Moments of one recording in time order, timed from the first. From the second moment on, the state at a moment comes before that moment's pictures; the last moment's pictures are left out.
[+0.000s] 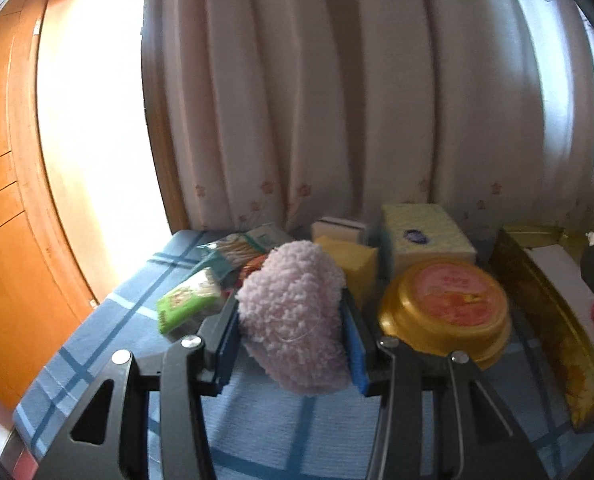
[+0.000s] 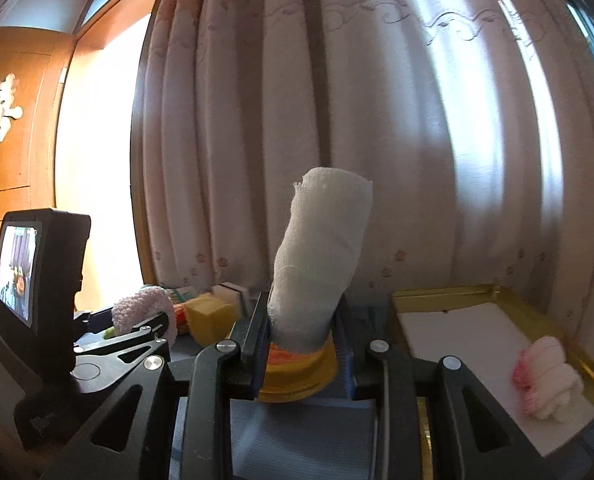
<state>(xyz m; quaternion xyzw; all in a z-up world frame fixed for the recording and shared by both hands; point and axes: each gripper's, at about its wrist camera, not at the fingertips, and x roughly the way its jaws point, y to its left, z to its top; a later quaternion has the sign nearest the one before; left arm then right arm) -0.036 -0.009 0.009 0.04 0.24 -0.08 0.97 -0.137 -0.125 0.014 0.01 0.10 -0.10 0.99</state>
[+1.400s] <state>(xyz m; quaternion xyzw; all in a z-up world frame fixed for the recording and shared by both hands) -0.080 -0.244 0.041 0.08 0.25 -0.31 0.91 -0.154 -0.328 0.035 -0.02 0.25 -0.25 0.94</state>
